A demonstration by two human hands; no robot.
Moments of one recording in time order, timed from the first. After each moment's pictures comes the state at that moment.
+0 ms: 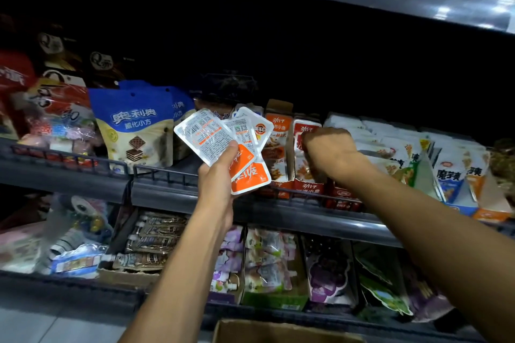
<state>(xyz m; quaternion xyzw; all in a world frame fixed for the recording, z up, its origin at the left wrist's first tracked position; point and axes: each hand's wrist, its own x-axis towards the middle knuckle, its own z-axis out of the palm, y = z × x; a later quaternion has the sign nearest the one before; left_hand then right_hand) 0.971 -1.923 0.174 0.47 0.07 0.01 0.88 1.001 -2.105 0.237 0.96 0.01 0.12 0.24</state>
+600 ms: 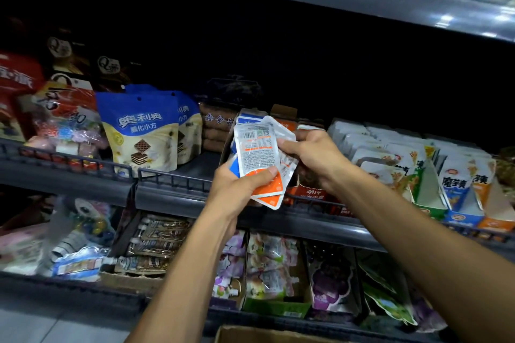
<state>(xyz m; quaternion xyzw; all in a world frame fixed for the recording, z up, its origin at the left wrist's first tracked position) 0.966 -1.925 0.176 0.56 -0.05 -0.03 0.82 0.995 -2.075 0.231 0.80 -0.01 0.03 -0.60</state>
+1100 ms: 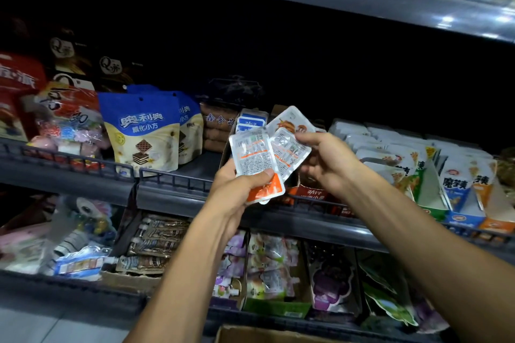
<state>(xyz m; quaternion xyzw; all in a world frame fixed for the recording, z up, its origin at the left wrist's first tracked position) 0.968 -1.923 0.175 0.52 -0.03 -0.07 0.85 0.991 -2.082 0.238 0.67 -0.12 0.03 -0.74</state>
